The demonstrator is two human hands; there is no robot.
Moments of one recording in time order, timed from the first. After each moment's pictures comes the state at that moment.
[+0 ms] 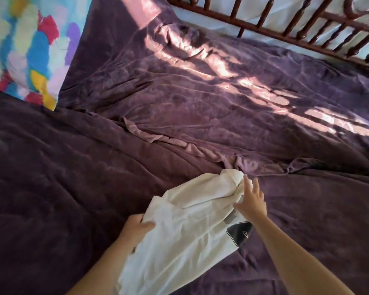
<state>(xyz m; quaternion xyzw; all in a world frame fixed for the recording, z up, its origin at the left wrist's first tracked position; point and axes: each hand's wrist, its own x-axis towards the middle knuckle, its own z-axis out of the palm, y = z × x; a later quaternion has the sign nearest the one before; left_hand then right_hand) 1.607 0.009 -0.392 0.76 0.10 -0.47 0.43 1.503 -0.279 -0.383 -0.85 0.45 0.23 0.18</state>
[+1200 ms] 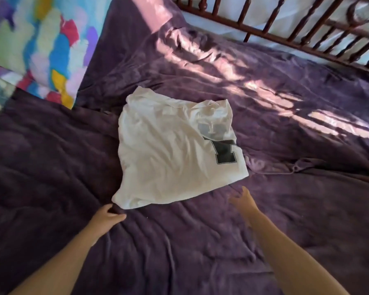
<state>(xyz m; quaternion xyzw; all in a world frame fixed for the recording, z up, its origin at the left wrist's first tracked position) 1.661 0.105 -0.410 0.82 0.15 -0.42 0.35 1.515 -0.241 -0.402 -0.67 0.56 0.14 0.46</state>
